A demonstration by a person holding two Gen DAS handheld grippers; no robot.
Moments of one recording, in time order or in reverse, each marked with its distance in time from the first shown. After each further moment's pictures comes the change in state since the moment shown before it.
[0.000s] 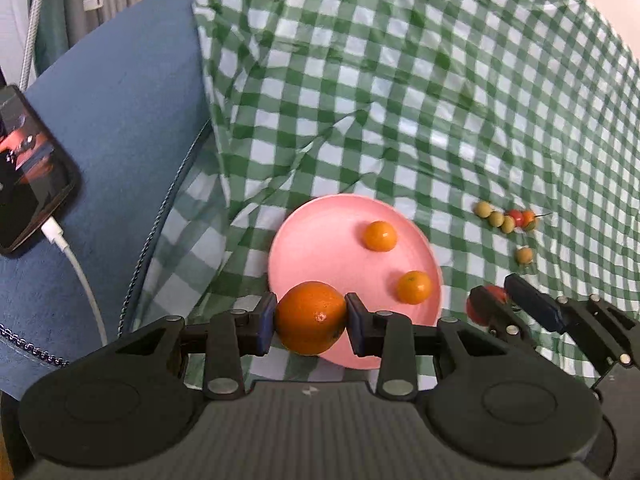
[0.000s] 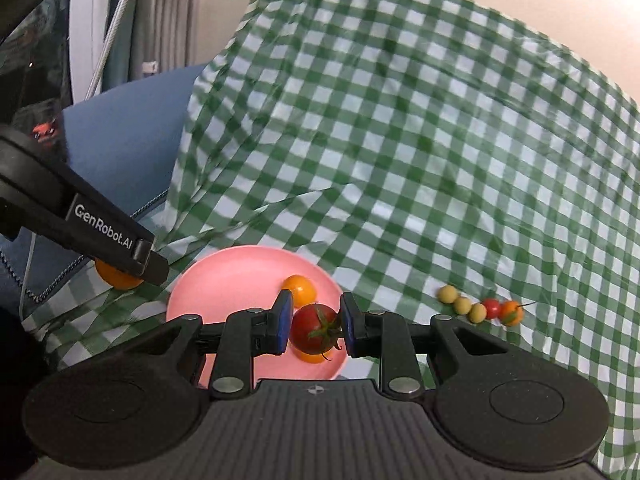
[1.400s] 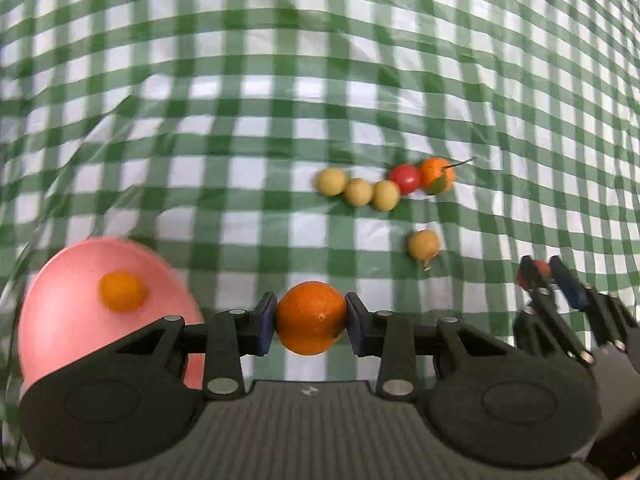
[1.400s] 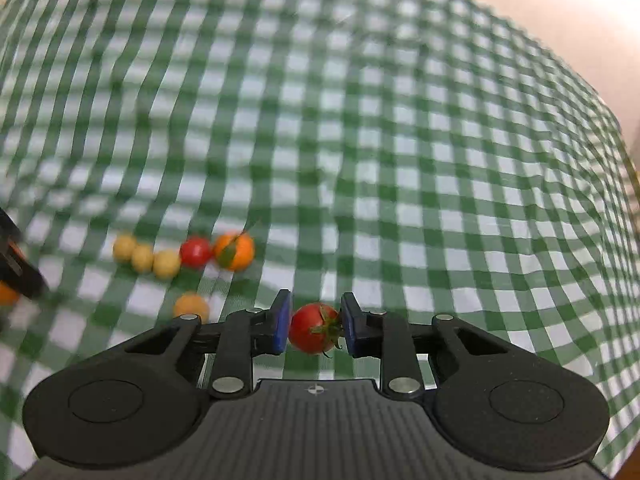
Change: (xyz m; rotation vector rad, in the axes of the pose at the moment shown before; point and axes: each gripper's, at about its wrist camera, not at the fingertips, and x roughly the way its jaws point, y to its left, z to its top) left arm 0.128 -0.247 0.037 0.220 0.166 -0.015; right arm 0.089 -0.256 -0.112 0.285 0.069 -0.434
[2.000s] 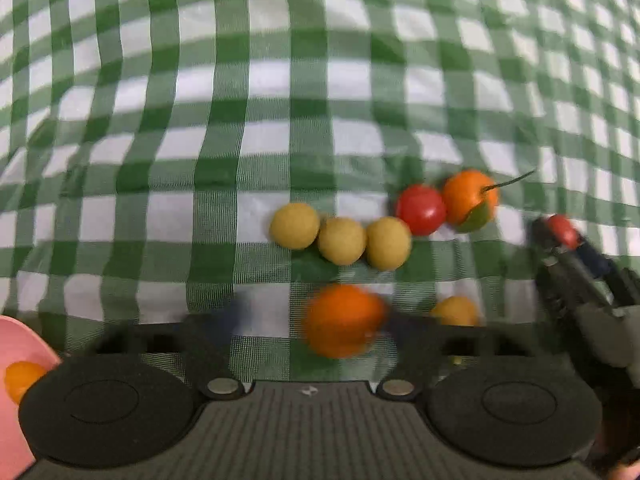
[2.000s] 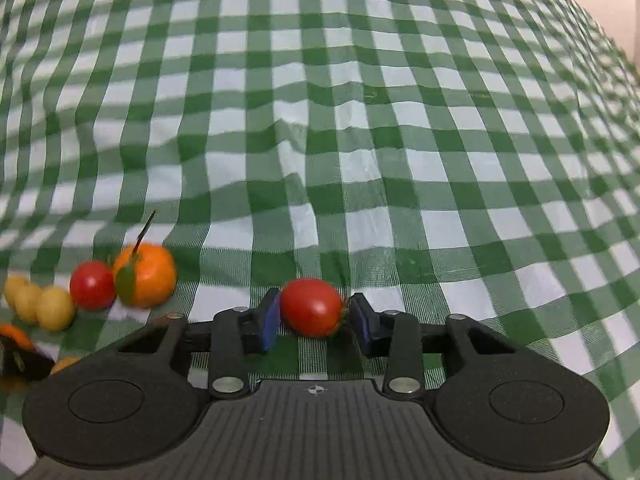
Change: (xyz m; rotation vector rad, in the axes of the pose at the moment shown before) left arm 0.102 -0.046 0.049 0.081 -0.013 0.046; right arm 0.113 -0.026 -0.008 0.182 -0.027 0.027
